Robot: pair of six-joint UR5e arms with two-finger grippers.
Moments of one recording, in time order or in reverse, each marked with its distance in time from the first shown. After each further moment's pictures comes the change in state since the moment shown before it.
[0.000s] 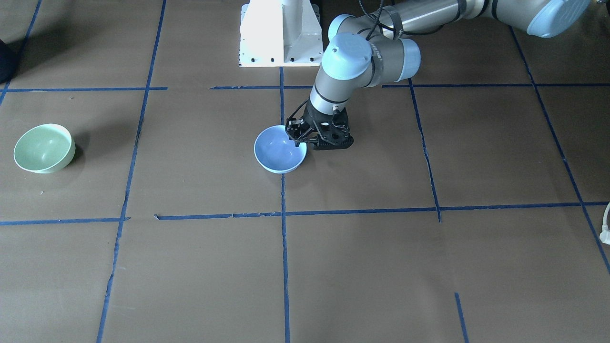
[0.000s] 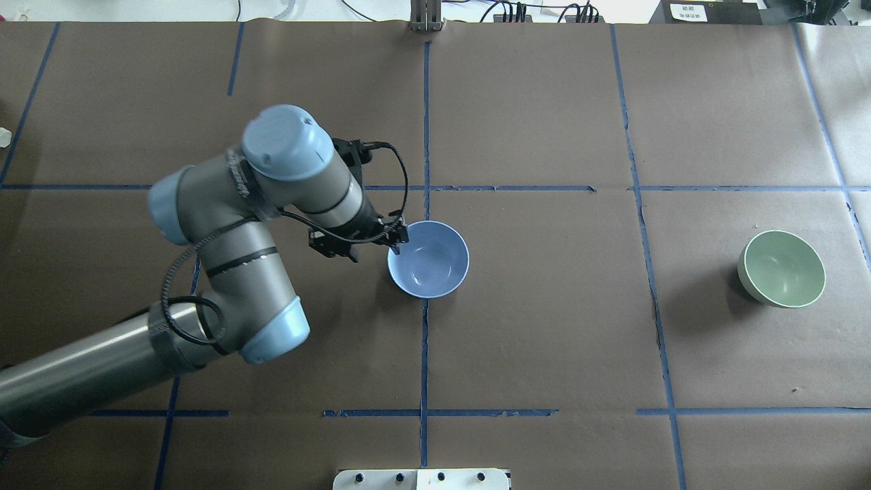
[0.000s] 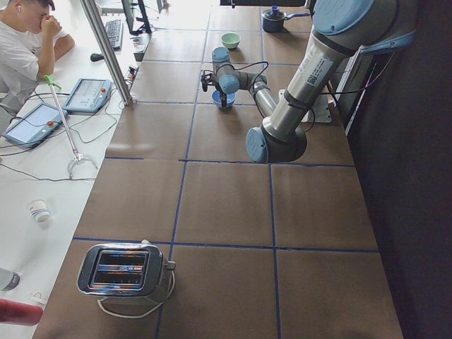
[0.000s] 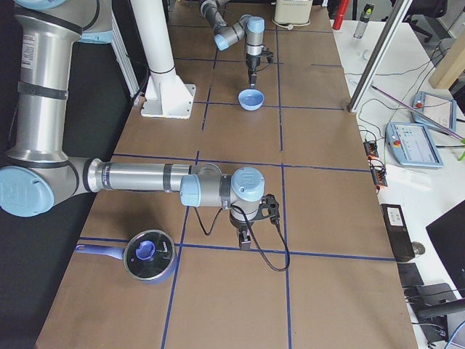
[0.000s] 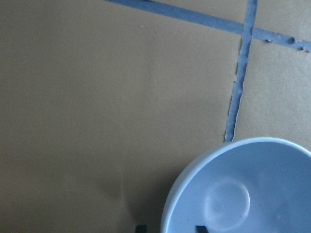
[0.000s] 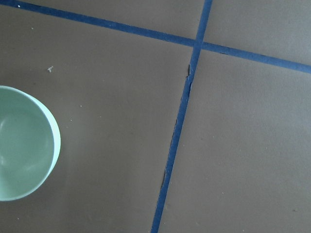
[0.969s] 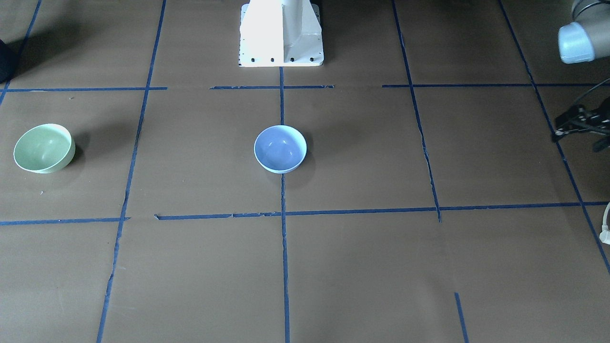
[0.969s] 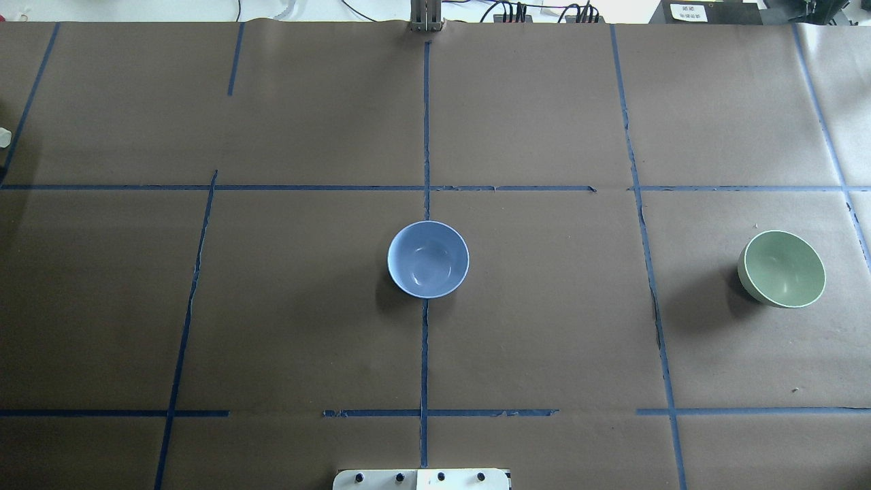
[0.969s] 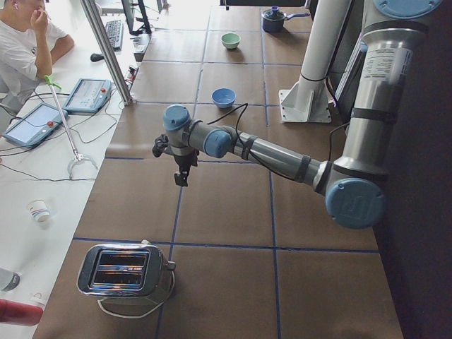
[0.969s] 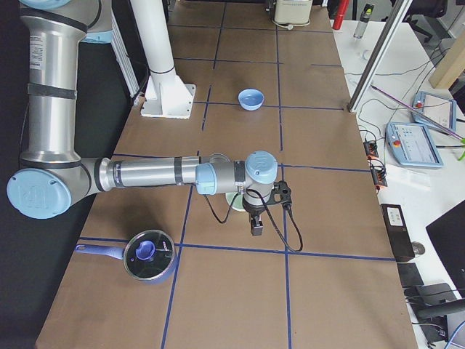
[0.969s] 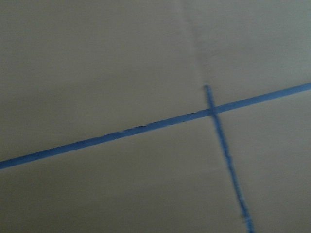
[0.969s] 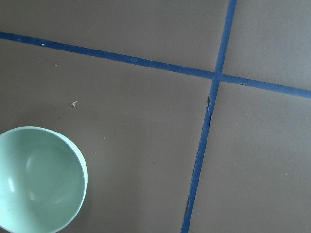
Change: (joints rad) left arm -0.759 0.608 -0.133 0.217 -0.229 1.325; right arm -0.047 0.053 0.010 0.003 -0.002 0.095
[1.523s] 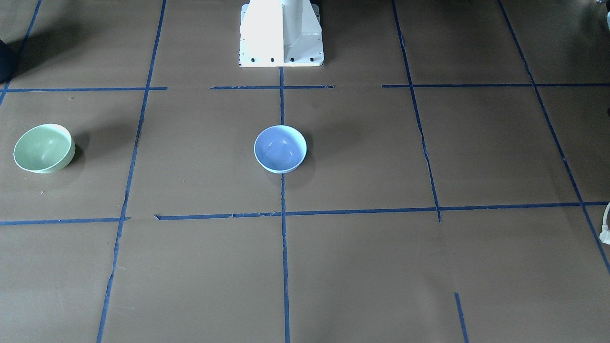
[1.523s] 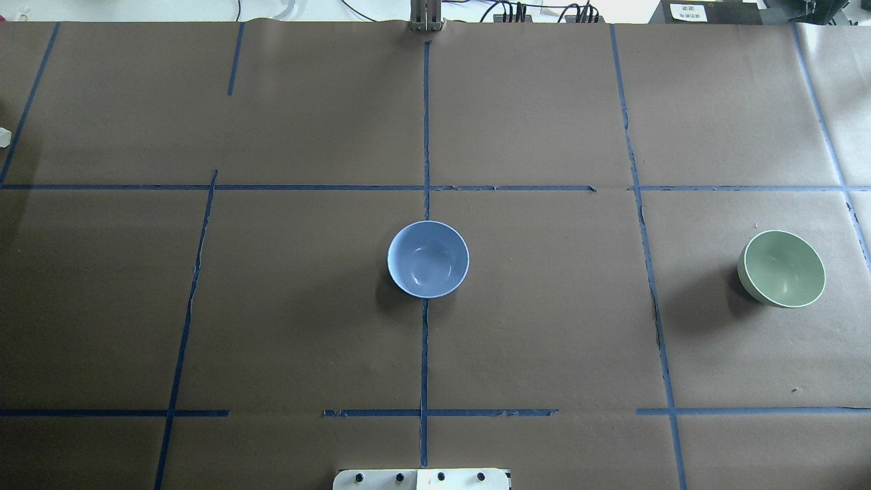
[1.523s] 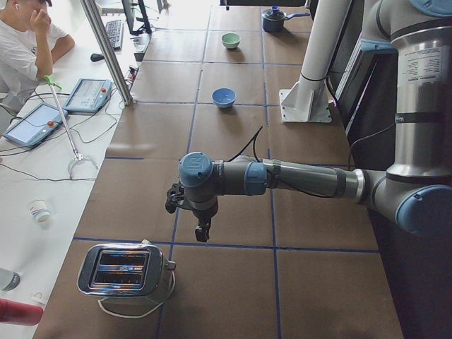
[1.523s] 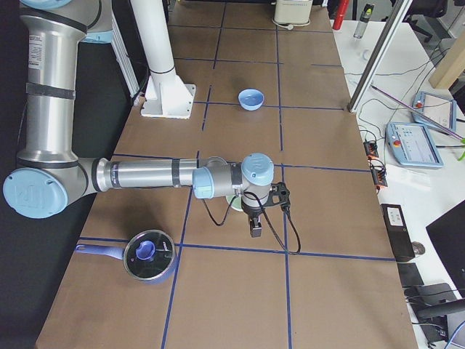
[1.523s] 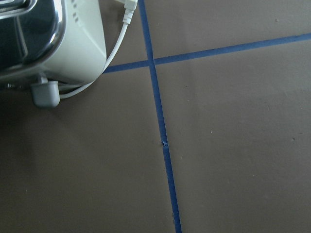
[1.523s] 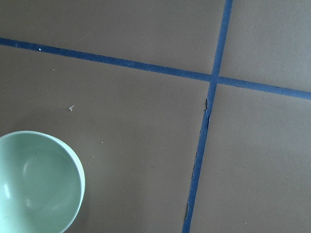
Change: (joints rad) left arm -0.178 0.144 -0.019 0.099 -0.035 0.119; right arm -0.007 -0.034 -0.011 0.116 0.000 0.082
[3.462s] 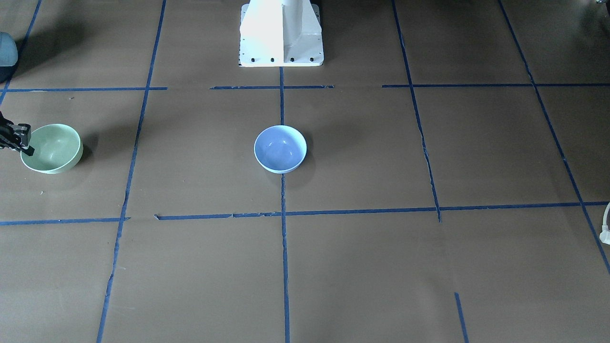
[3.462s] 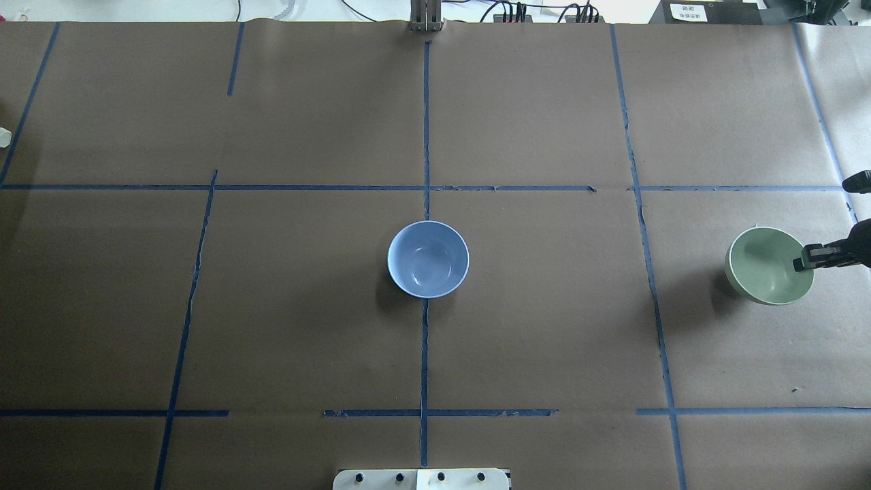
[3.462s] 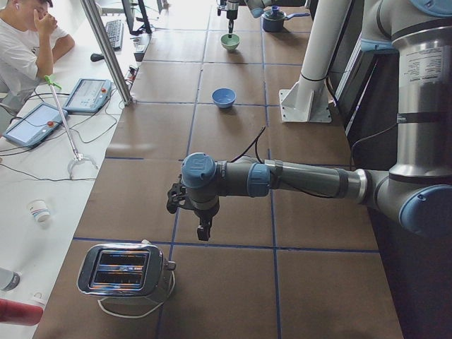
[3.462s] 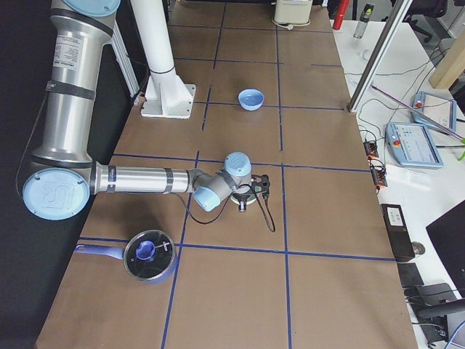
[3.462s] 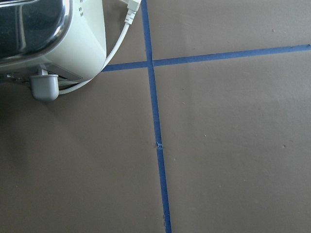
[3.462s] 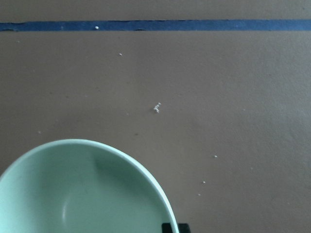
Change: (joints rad) left arm -0.003 0.006 -0.006 -0.018 -0.014 -0.023; right arm -0.412 -0.037 -0.078 0.590 -0.118 0.735
